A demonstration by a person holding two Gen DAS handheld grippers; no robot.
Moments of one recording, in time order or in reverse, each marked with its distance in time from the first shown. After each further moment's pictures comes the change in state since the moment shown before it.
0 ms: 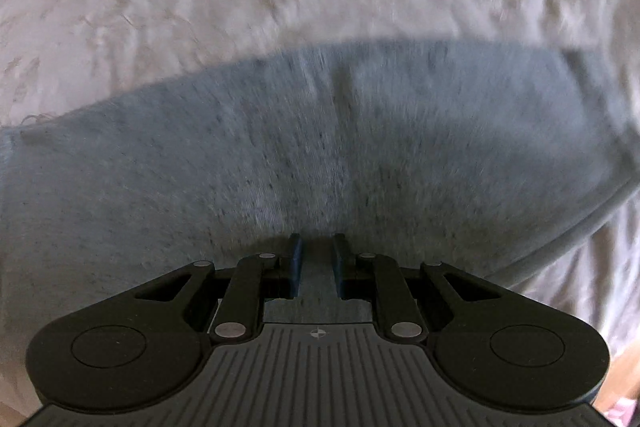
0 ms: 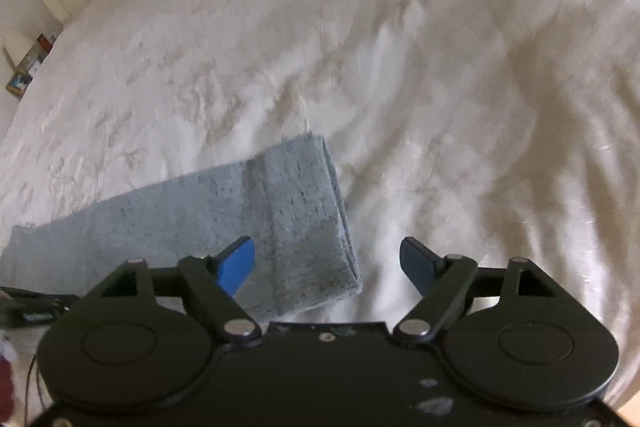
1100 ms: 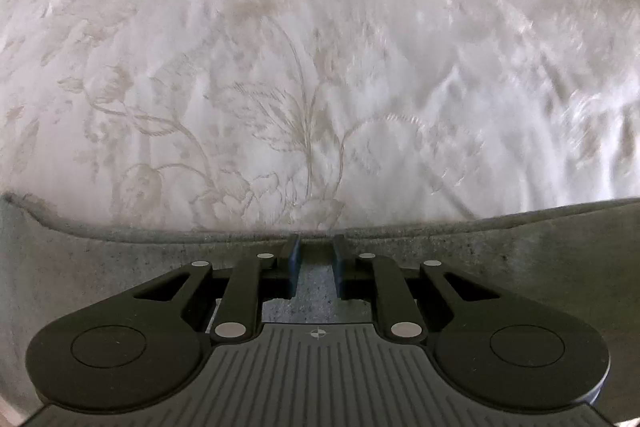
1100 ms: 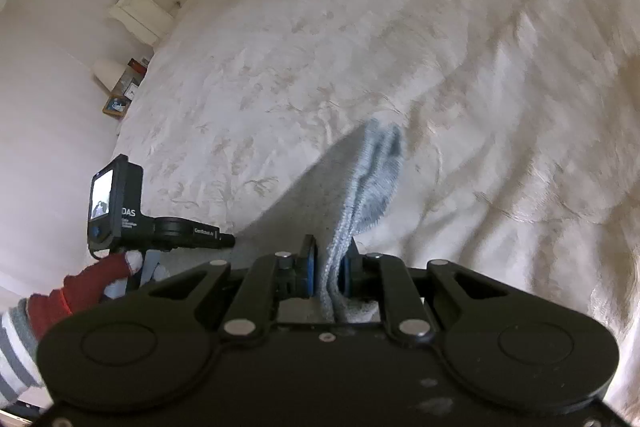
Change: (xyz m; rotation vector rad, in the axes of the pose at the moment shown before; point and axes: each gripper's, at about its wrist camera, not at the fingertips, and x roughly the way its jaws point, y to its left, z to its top) left arm 0.018 0.056 0.138 -0.136 -0.042 0.051; right arm -0.030 0.028 0.036 0.050 -0.004 0.349
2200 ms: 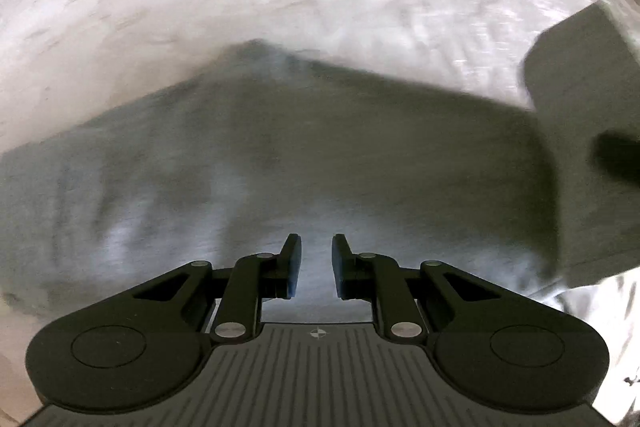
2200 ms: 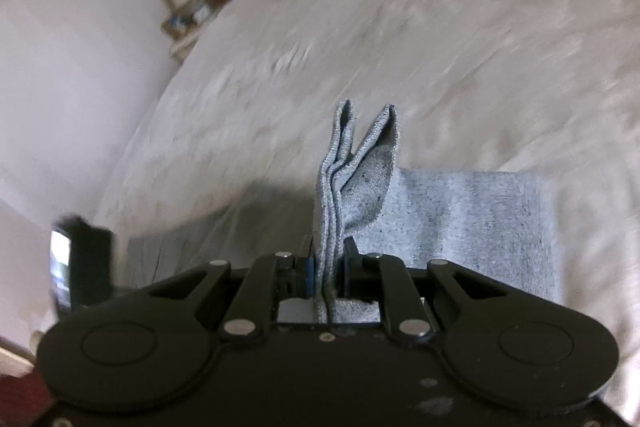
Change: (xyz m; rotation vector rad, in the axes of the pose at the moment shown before) left arm -0.067 0.275 -0.150 -0.124 -0.051 -0.080; right arm 0.130 0.352 -0.126 -0.285 0.067 0.011
